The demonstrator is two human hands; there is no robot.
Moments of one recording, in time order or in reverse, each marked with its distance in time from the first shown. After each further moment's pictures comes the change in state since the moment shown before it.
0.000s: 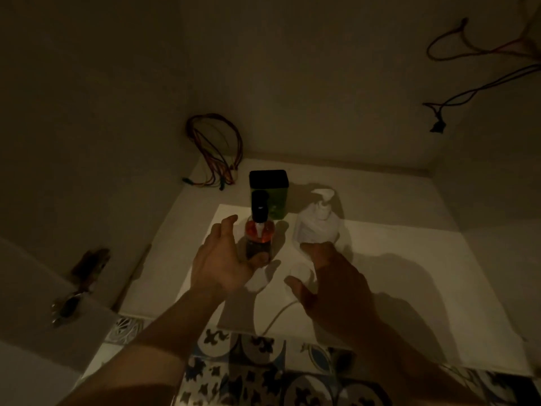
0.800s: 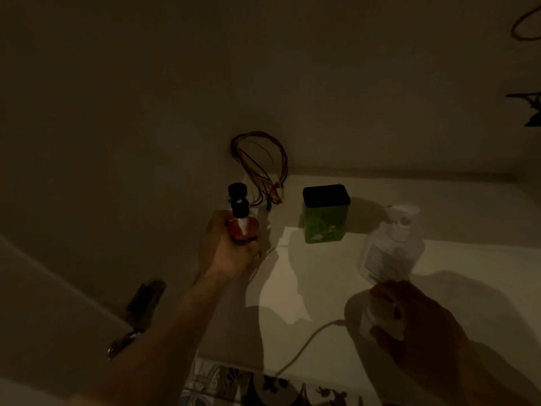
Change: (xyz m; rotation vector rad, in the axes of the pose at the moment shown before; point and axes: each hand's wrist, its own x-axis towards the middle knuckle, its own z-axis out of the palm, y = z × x) left_hand 0.080 -0.081 -0.041 -0.389 0.298 -0.040; right_hand 0.017 0.030 0.043 -0.066 -0.071 -0.010
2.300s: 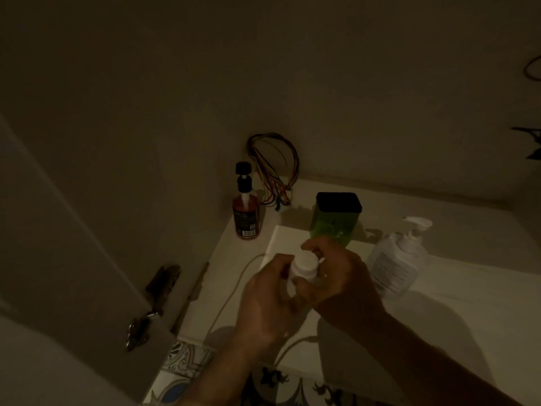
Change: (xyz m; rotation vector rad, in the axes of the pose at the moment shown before) left_hand -0.094 0.010 0.010 -0.016 -0.235 0.230; right_hand 0.061 -0.122 0.005 0.406 0.178 -0.215
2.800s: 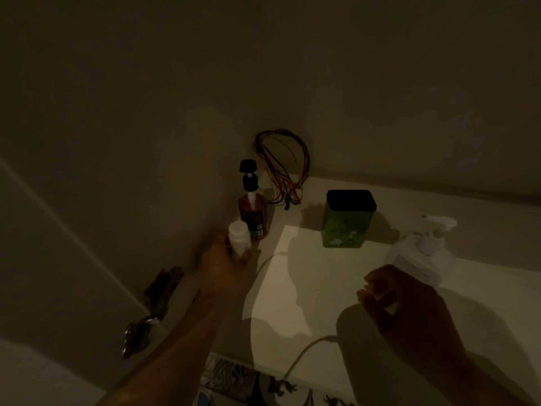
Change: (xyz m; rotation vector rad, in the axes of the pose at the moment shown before) left_hand 0.056 -0.079 -0.035 0.134 0.384 -0.340; right_hand -0.036 0.067 -0.033 -0.259 0.022 0.193
